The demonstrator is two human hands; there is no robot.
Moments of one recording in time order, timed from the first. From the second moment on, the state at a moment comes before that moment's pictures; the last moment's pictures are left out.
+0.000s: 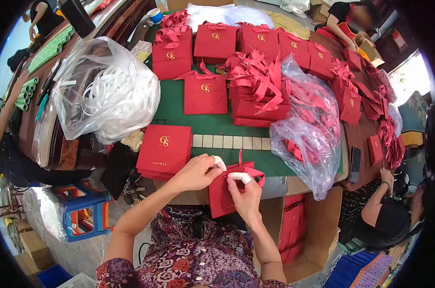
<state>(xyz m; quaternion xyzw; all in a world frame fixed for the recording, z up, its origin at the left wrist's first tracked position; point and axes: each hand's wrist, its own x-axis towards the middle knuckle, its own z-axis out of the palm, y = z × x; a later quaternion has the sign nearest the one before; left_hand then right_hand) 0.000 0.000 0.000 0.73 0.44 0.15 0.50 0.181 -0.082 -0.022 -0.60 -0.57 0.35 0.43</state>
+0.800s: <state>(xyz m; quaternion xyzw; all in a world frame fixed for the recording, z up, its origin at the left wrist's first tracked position) 0.014 -0.021 -0.020 0.75 0.50 0.21 0.37 0.174 -0.081 -0.028 -0.64 -0.62 0.24 0.39</state>
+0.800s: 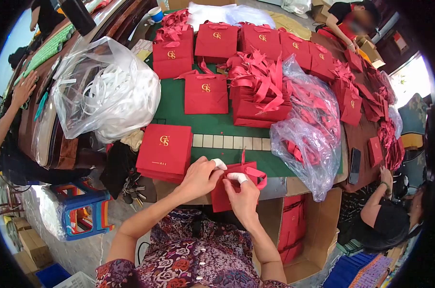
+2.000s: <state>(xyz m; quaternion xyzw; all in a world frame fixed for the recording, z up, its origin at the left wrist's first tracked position) 0.017 -0.036 -0.036 0.87 0.31 0.33 0.21 0.233 0.015 -0.023 -0.47 -0.59 0.65 0.09</state>
